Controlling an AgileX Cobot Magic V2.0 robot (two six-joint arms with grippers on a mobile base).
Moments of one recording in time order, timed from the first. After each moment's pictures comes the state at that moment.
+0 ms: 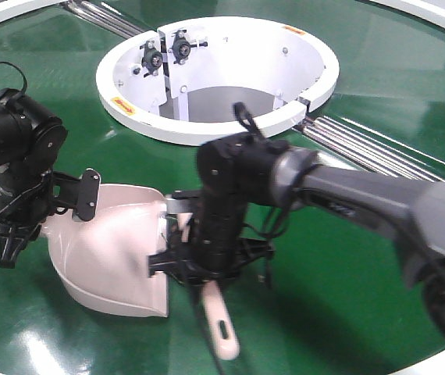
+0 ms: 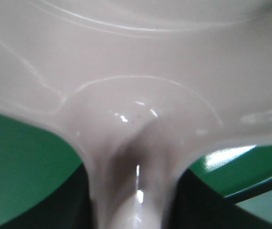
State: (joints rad) left arm -0.29 1.85 -1.35 0.43 1.22 1.03; right arm 0.70 2.11 -1.65 0.18 1.19 0.38
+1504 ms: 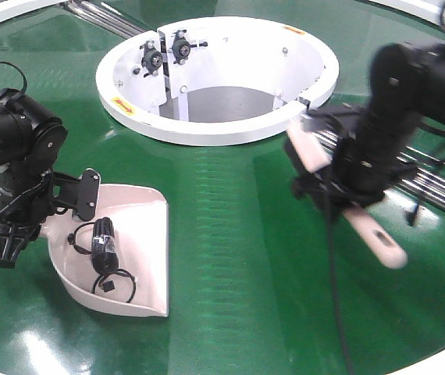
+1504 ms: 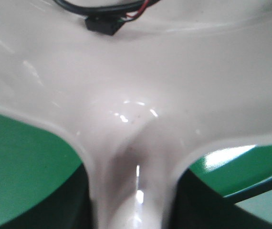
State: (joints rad) left arm -0.29 1.85 -1.35 0.43 1.22 1.03; right arm 0.27 1.77 -1.47 0.03 1.24 0.05
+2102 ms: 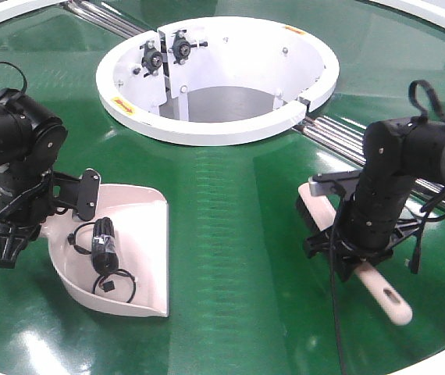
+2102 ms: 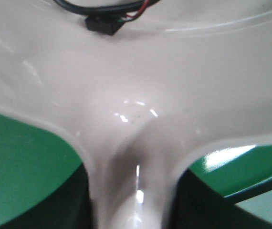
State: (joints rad) left arm -0.29 1.85 -1.35 0.43 1.22 1.03; right arm 0.24 1.86 -1.25 0.01 1.10 0.03
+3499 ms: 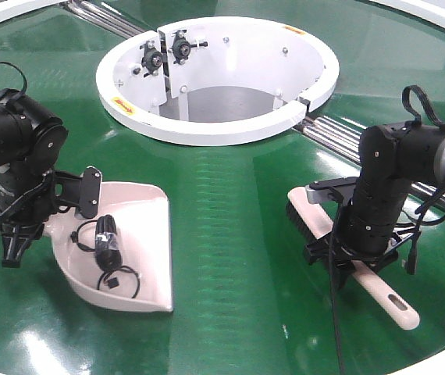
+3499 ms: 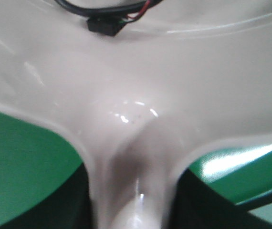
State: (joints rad) left arm -0.29 1.86 -1.35 0.41 1.20 0.99; right arm 0.24 1.88 -1.25 0.02 1.12 -0.01
